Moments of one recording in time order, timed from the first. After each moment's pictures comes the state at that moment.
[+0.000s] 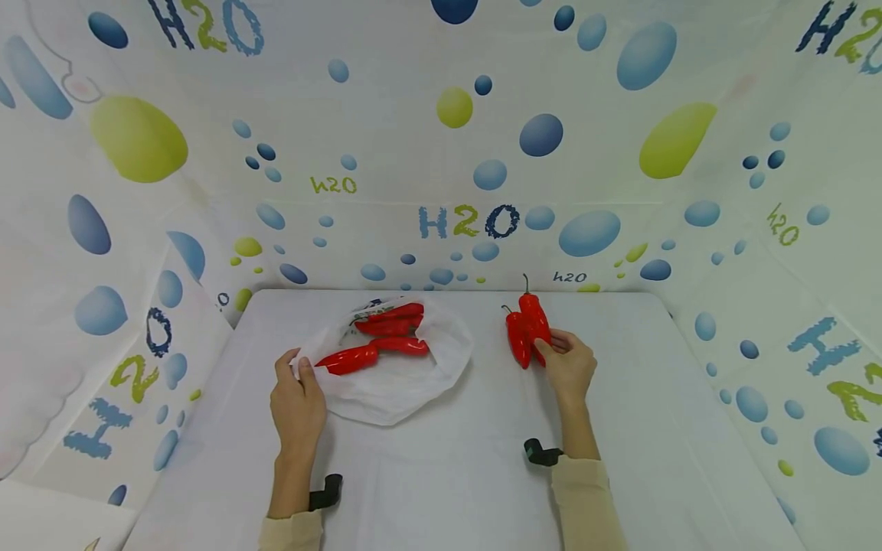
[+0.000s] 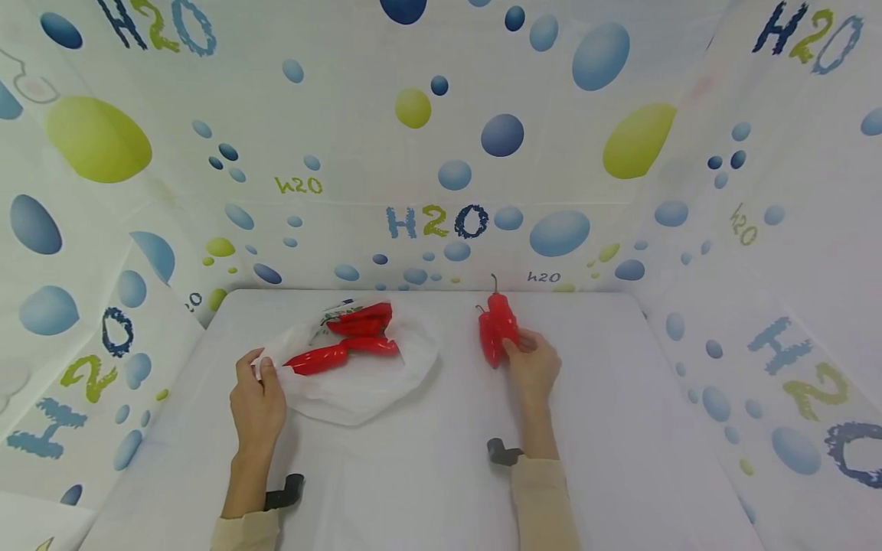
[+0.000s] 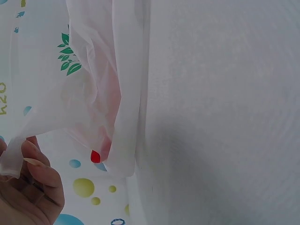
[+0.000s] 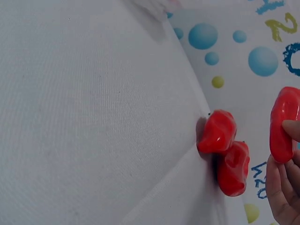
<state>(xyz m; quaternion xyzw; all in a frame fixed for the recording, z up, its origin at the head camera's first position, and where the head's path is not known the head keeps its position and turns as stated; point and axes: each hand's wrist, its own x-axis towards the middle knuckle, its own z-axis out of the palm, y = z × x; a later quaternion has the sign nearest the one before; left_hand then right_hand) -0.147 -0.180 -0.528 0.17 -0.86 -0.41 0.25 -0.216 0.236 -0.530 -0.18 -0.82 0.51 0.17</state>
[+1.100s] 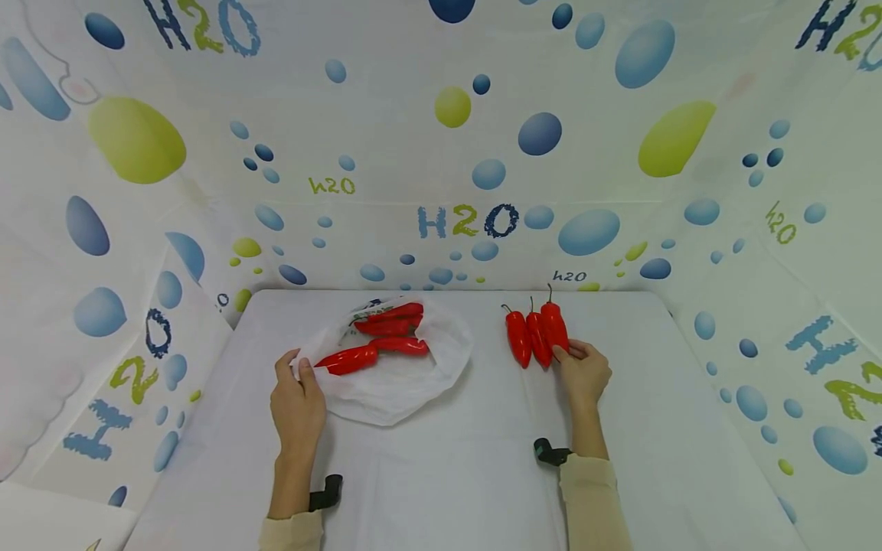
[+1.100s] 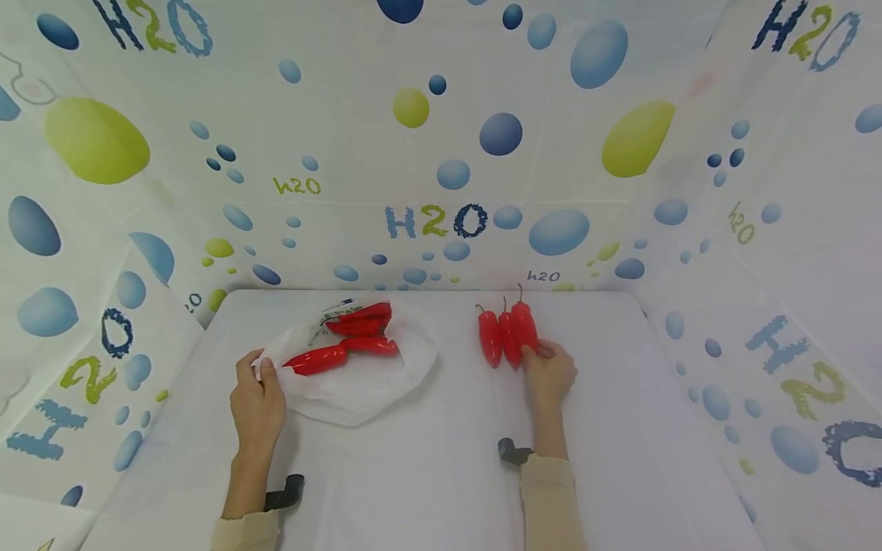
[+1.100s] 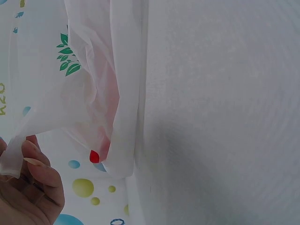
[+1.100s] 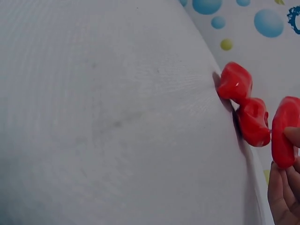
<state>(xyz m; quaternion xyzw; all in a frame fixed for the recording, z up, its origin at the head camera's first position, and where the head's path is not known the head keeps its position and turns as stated) -0.147 -0.180 -0.528 0.17 -0.87 -0.40 0.25 -0.216 0.265 -0.554 -0.25 -0.81 0.50 0.19</state>
